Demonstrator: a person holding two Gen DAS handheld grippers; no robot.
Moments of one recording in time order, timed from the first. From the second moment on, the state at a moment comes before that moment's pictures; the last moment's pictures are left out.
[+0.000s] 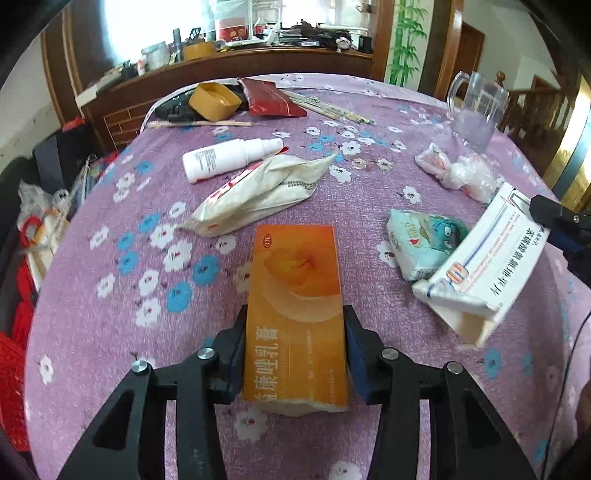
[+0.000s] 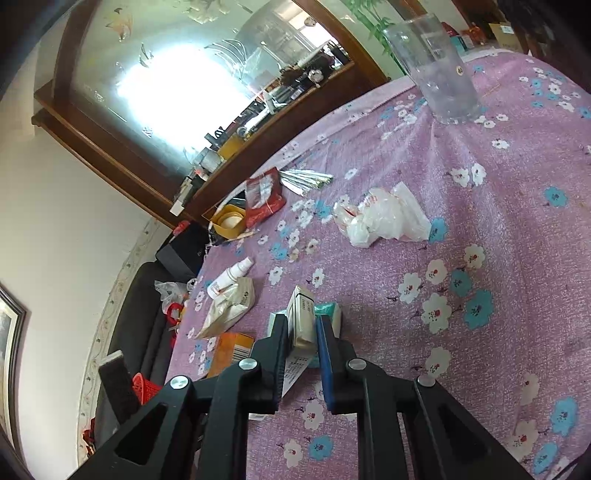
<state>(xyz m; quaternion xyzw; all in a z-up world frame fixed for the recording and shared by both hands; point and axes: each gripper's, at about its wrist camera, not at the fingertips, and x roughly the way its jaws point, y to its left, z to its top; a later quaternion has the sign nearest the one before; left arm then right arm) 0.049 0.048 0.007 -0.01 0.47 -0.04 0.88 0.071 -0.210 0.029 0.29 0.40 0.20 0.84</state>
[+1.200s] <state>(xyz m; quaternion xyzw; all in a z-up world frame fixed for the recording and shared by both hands) -0.135 0.145 0.130 -0.17 0.32 -0.02 0.93 -0.036 -0.105 0.156 0.25 0.26 0.32 0.88</state>
